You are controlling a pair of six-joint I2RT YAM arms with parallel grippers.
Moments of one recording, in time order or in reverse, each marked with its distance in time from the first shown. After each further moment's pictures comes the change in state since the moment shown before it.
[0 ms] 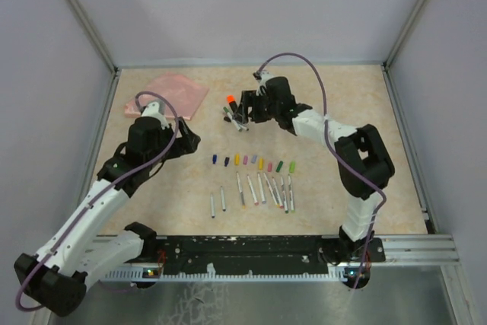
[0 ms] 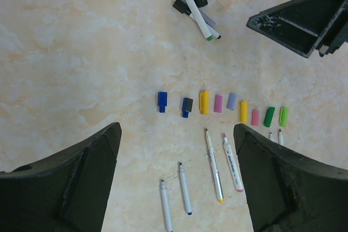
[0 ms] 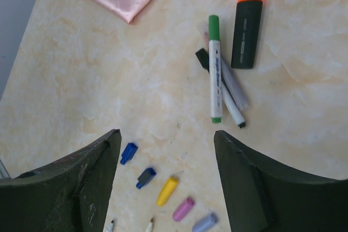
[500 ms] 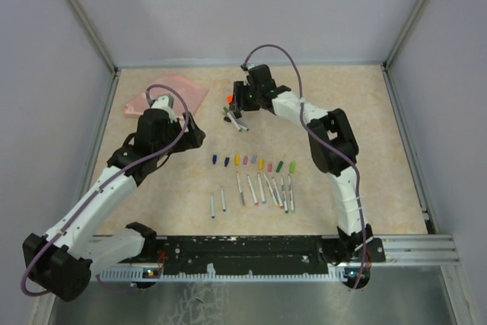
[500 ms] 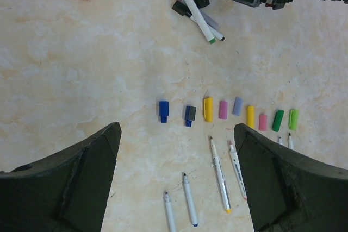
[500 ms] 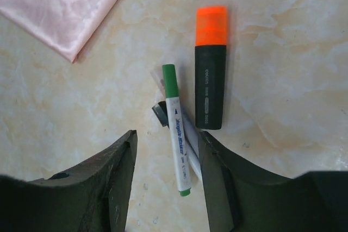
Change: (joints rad) left arm 0.009 0.152 0.044 0.065 0.019 0.053; right arm -0.005 0.410 0.516 -0.256 0.046 -0.018
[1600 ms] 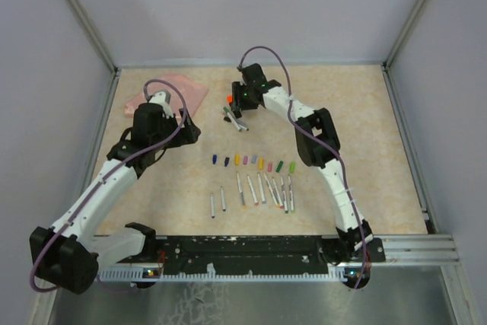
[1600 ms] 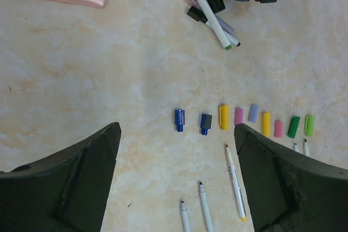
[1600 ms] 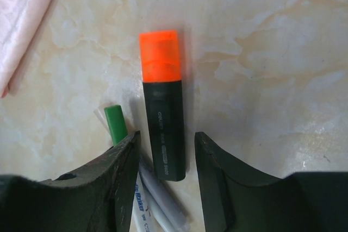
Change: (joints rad) left arm 0.108 0.063 0.008 0.035 0.085 0.076; right arm -0.004 0.290 0.397 -0.246 0.100 -0.027
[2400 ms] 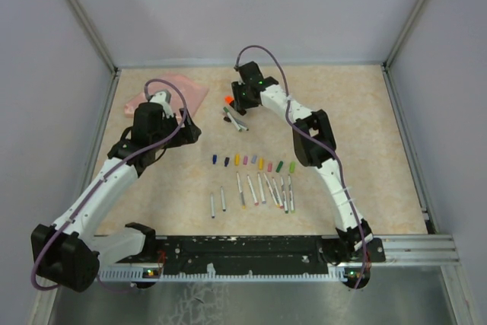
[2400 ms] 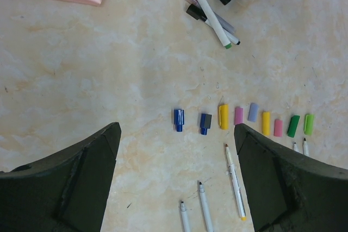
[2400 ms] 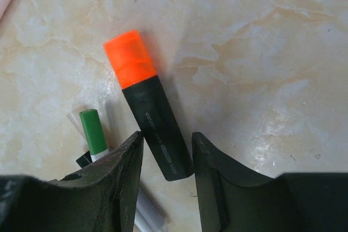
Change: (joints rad) left arm 0.013 0.017 0.000 0.009 0.031 0.003; right arm 0.010 0.063 0.138 -0.126 0.085 -0.097
